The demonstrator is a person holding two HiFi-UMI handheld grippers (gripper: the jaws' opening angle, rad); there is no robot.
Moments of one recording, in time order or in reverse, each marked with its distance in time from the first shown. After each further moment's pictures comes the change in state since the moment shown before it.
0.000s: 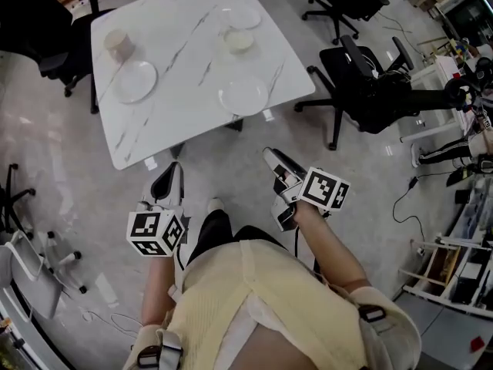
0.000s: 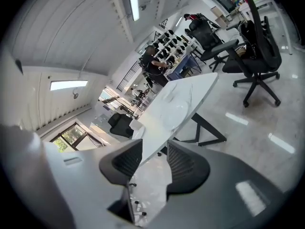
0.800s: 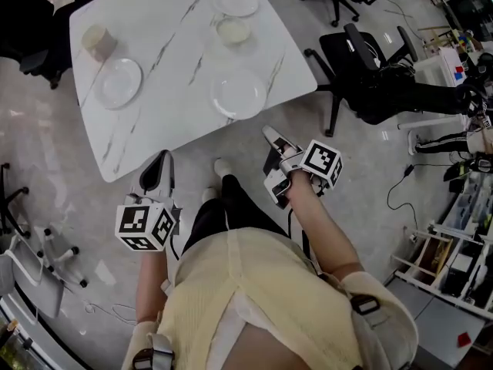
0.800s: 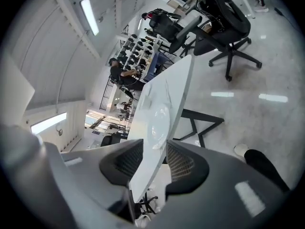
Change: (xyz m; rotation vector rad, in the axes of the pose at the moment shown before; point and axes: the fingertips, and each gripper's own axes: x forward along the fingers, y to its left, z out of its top) left arm 0.060 0.026 0.021 -0.011 0.032 -0.011; right arm 0.069 -0.063 0.042 0.389 -0.049 -0.075
